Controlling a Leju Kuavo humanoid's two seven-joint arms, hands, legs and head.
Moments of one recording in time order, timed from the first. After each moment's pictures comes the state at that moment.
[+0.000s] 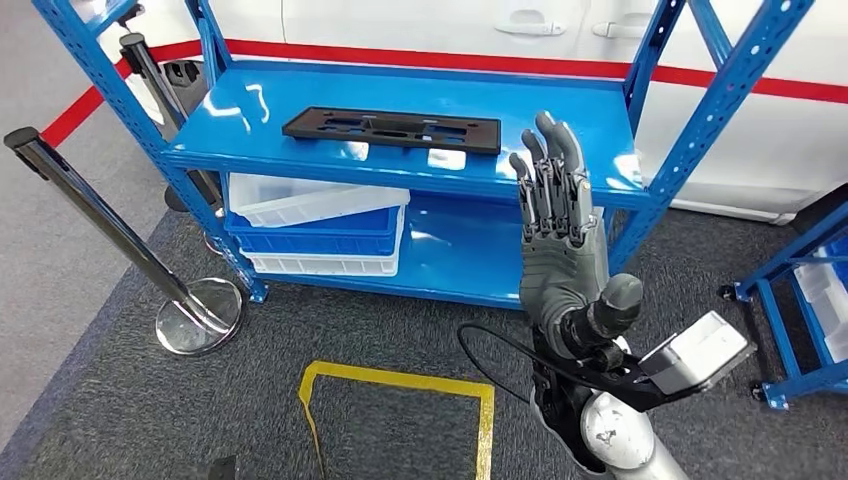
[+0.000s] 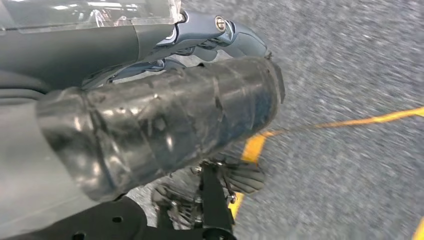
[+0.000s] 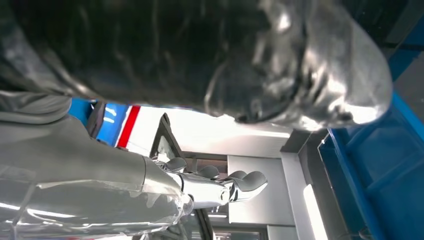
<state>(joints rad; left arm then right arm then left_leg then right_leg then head) -0.09 0.00 -0.59 -0.23 0.77 0.39 -0.21 -0.37 -0.13 0.59 -1.92 -0.24 -0.27 -0.25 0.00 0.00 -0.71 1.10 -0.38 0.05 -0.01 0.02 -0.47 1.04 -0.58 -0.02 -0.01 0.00</state>
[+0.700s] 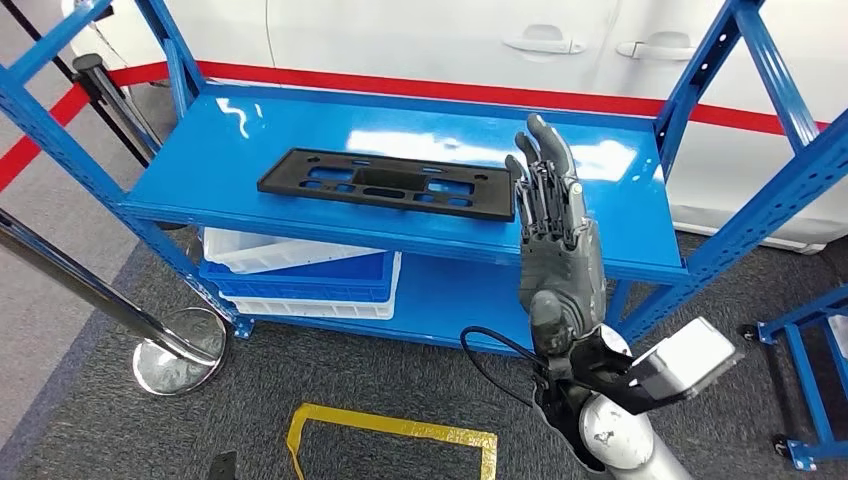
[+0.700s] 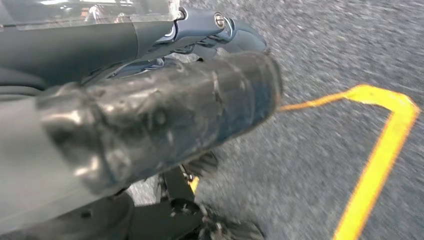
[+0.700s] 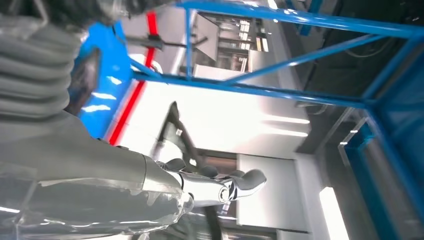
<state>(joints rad) -0.09 -0.01 -0.61 -0.22 0.76 0.38 -0.21 -0.38 -0.15 0.61 -1.91 -0.19 -0.28 -0.25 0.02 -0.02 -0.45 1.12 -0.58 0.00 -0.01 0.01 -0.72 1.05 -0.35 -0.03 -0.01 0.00</state>
